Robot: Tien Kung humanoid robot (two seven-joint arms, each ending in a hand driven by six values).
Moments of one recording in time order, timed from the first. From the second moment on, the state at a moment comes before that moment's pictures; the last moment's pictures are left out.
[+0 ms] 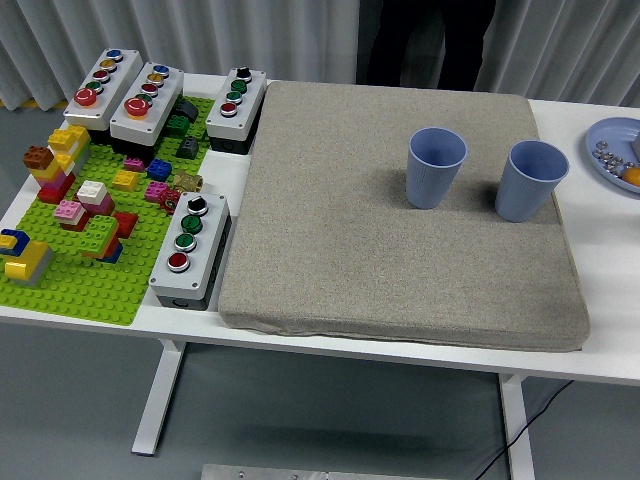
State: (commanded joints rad) left arm -0.11 0.09 -0.97 -0.18 0.69 -0.01 0.26; right arm 0.65 -0.26 1.37 1.10 -0.79 -0.52 0.07
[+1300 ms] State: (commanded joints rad) left arm -0.11 0.09 -0.96 -0.18 0.69 -0.01 0.26; right arm 0.46 -0.38 1.41 1.33 -0.86 -0.20 -0.06
